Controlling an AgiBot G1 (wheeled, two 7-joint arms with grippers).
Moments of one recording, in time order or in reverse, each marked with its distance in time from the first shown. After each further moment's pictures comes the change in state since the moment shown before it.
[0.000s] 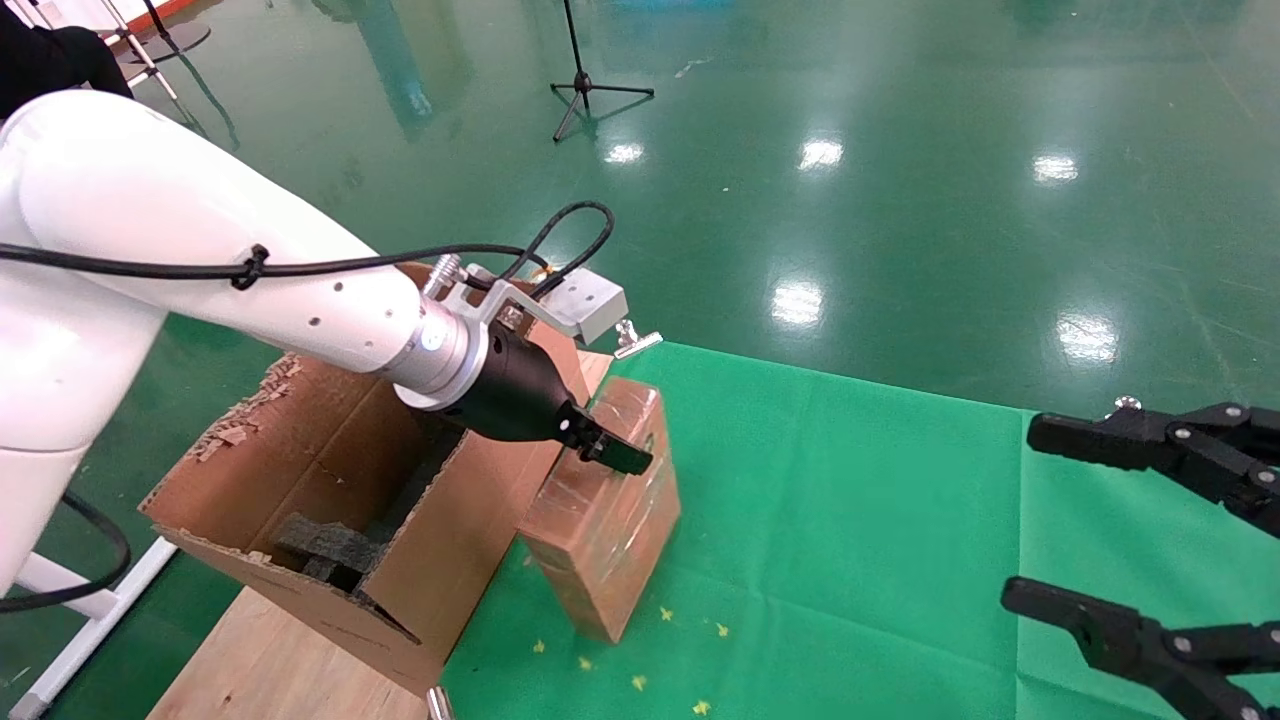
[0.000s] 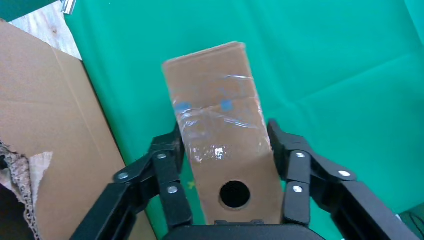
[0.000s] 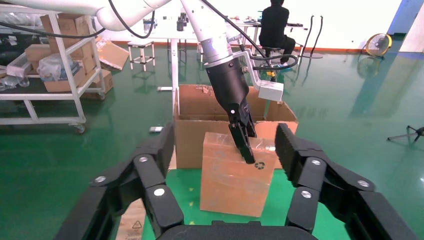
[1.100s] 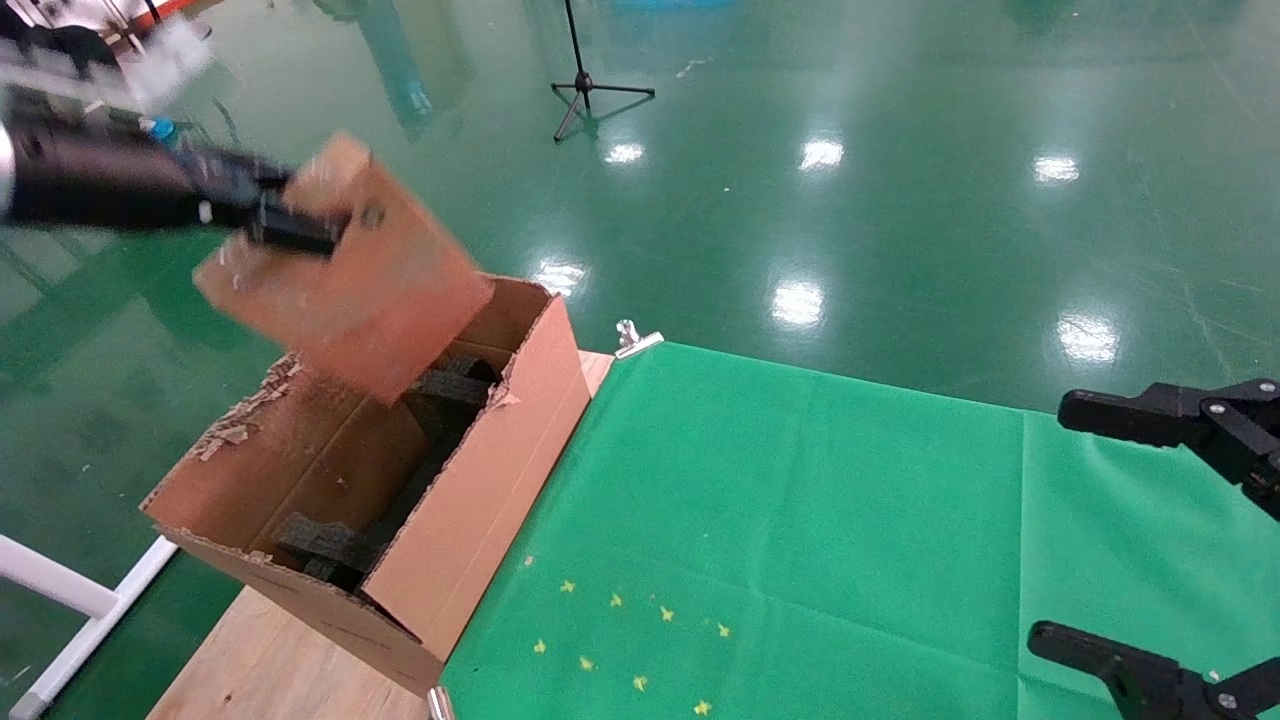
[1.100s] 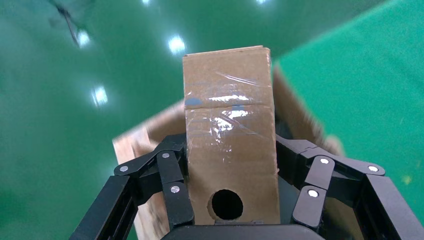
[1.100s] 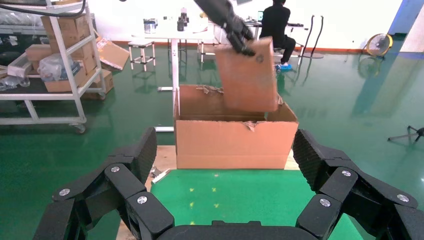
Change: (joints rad) left arm -0.287 -0.286 -0.192 0.720 -0.111 -0.138 1.024; right arm 0.000 0.000 -0.001 0.000 0.000 0.000 0.000
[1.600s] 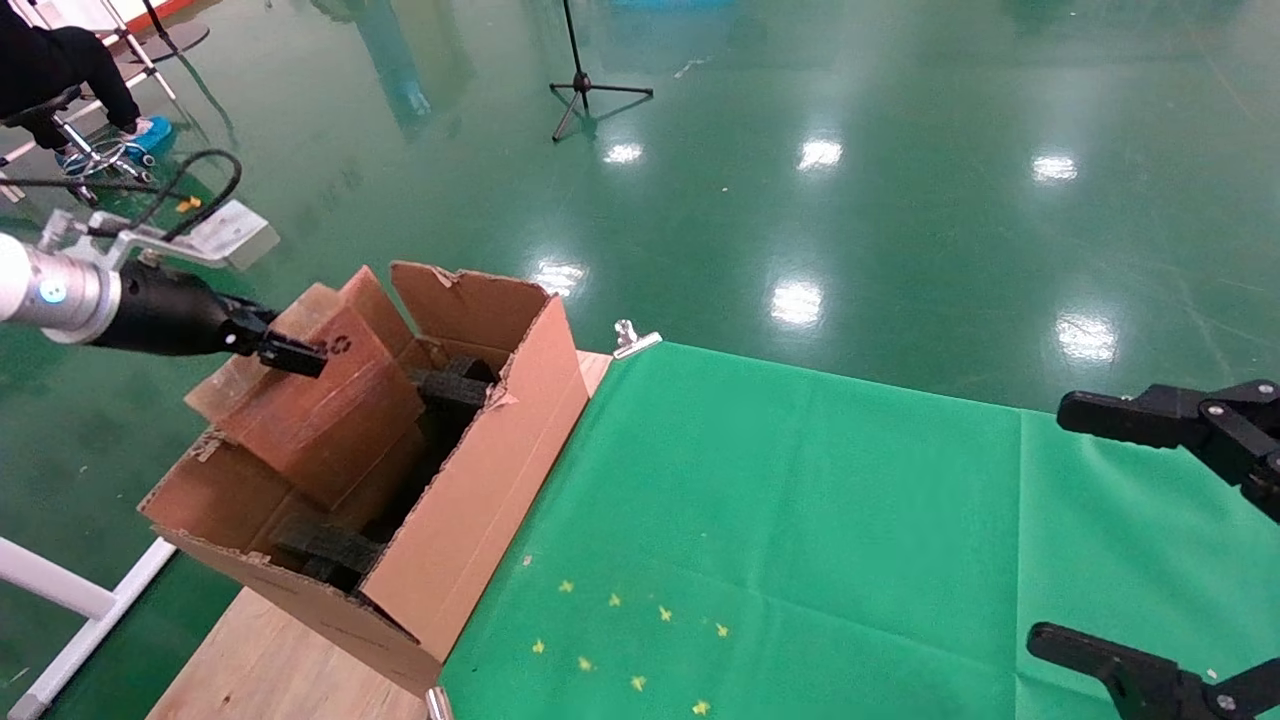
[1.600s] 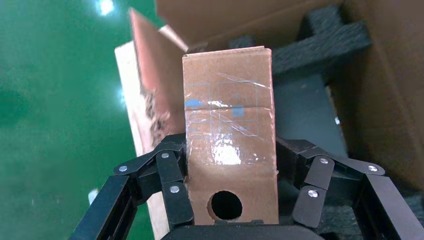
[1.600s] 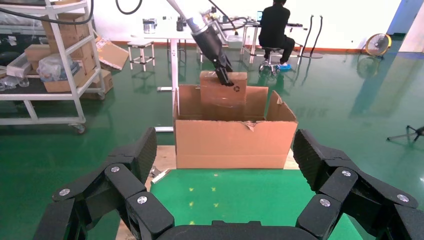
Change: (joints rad) left arm 0.006 0.101 0.072 0.410 0.137 -0.201 0.152; right arm 0.000 0.000 0.000 0.000 0.000 0.000 0.000
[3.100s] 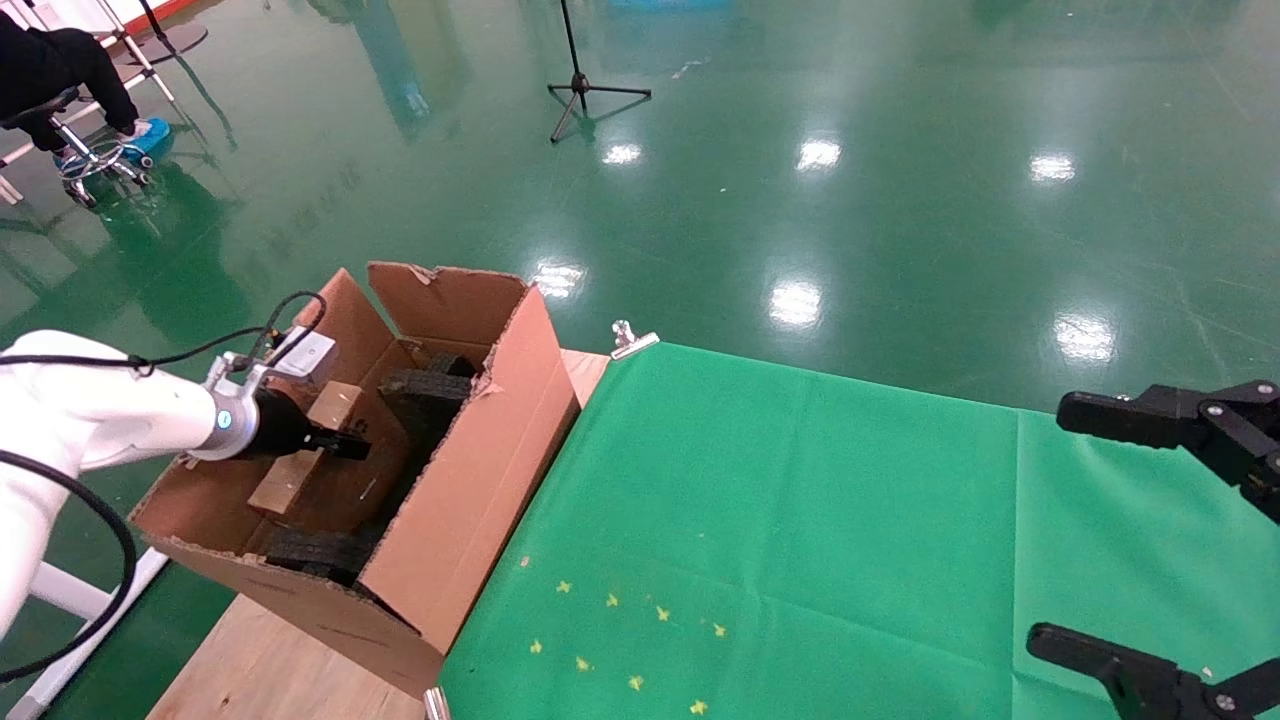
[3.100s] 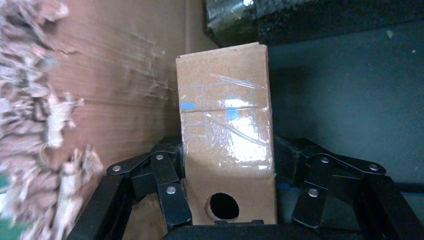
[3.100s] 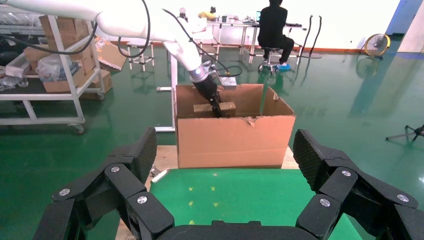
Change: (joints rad) left arm 0.334 0.191 -0.013 0.239 -0.008 -0.510 -0.175; right arm 0.000 0.000 -0.001 0.000 0.001 0.000 0.000
